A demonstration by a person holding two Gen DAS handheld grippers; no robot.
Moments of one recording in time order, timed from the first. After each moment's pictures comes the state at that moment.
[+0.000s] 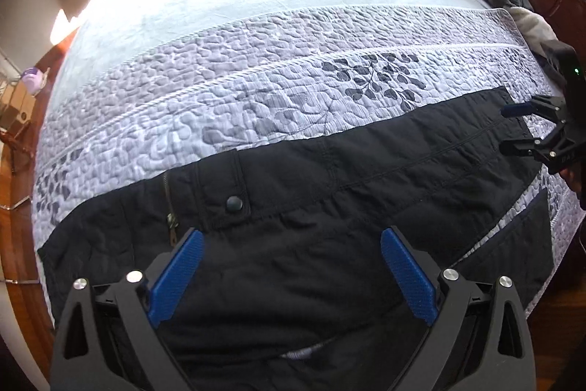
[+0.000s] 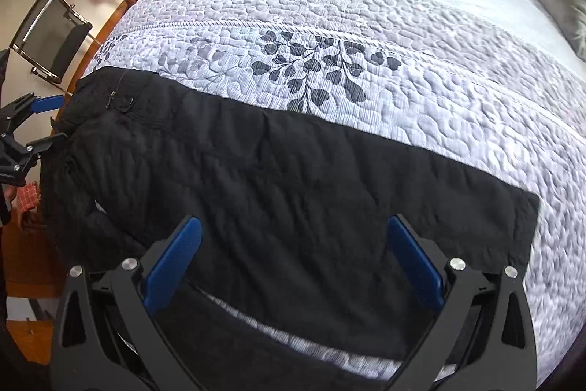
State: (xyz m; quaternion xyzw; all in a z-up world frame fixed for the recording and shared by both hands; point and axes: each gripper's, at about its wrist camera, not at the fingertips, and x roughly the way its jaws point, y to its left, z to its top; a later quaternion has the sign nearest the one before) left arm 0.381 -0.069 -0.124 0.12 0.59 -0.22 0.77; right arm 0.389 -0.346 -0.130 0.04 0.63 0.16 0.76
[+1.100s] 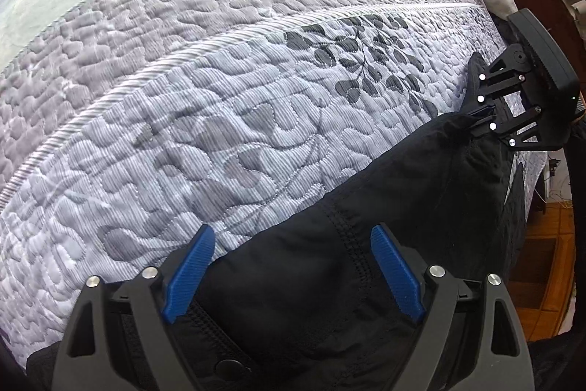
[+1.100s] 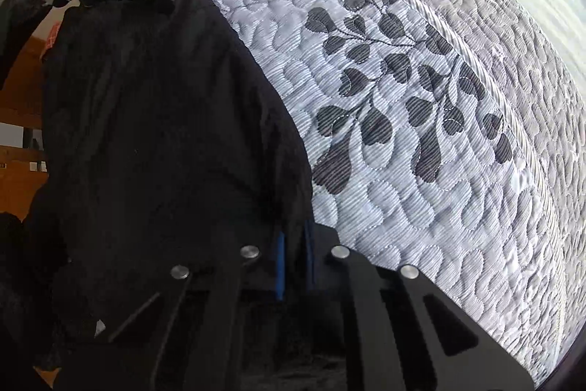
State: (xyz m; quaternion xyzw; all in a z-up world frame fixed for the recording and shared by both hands) left arm 0.492 -0.103 -0.229 0.11 0.65 -0.38 0.64; right arm 0.409 -0.341 -0.158 -0.17 0.65 0.35 0.65
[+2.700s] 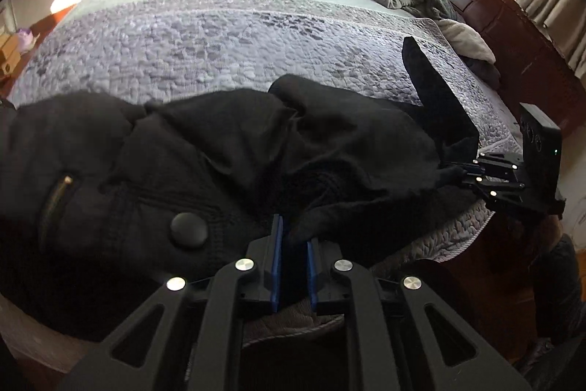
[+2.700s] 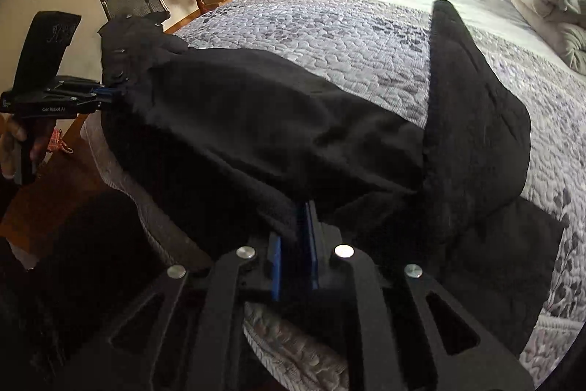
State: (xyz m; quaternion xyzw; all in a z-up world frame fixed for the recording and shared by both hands) left arm 0.067 -0.004 -0.142 -0.01 0.53 -0.26 0.80; right arm 0.031 -0.271 -0.102 -0.01 0.50 0.21 0.84
